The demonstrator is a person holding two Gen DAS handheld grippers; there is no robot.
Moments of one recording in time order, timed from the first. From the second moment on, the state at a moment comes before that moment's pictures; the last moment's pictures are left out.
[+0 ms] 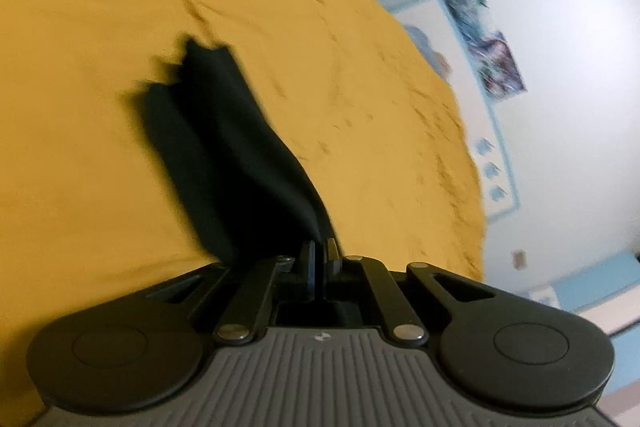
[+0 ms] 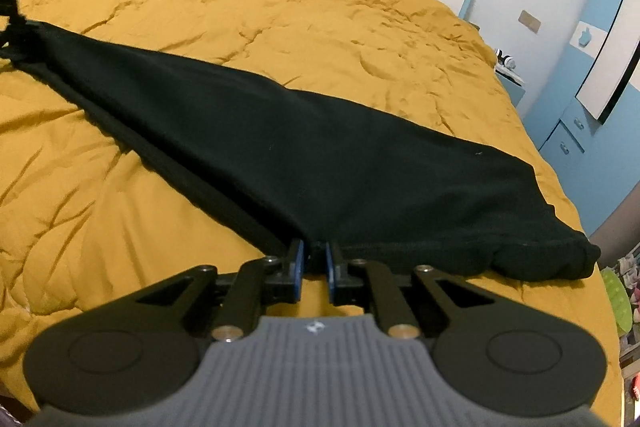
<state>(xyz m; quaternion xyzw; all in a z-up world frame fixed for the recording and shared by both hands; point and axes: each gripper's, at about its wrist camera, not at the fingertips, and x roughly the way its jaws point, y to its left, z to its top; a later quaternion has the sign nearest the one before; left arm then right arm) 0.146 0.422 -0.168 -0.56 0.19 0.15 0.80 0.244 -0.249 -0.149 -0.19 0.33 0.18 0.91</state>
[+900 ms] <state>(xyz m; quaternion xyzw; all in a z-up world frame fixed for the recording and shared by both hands) 0.149 0.457 -0.188 -0.59 0.20 0.16 0.77 0.259 0.006 -0.138 -0.22 0.22 0.44 0.84</state>
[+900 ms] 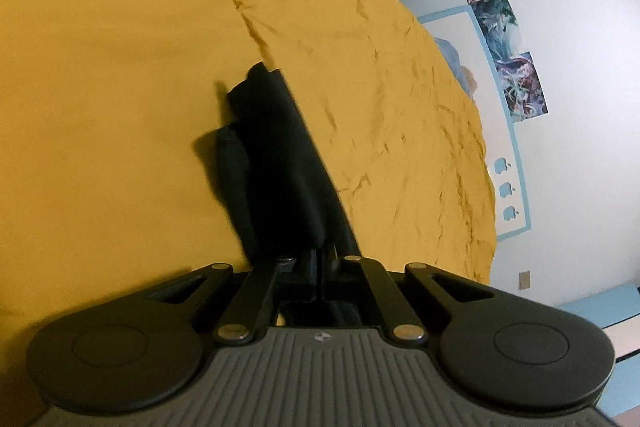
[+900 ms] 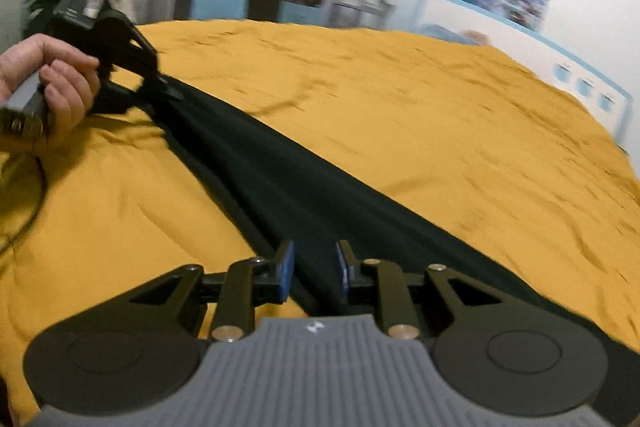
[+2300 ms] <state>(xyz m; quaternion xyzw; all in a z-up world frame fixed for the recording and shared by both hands) 0.117 0.477 -0.221 -0.61 0.15 0.13 0.77 0.409 0.277 -0.124 -0.24 0.33 0.63 0.66</state>
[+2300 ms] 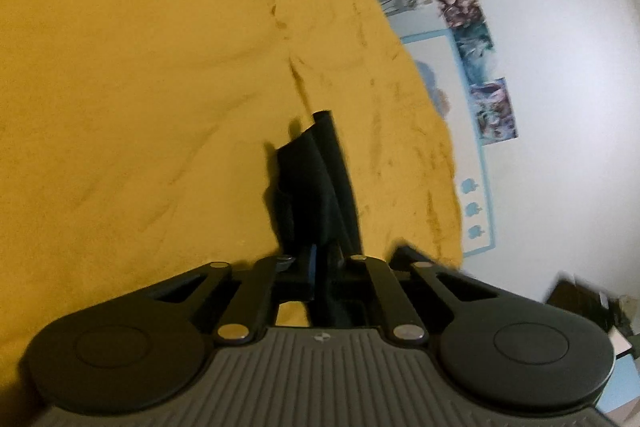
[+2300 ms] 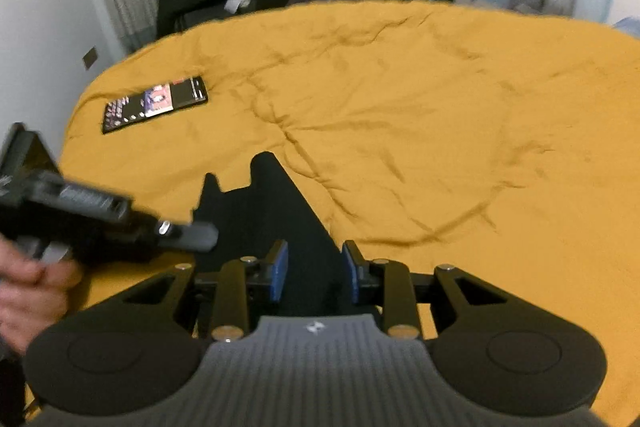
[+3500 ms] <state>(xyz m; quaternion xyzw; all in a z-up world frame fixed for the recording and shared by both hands) 0.104 0.468 -0.210 -0.58 0.15 0.17 0.78 0.436 0.312 -0.142 -0.17 0.36 0.65 0.64</state>
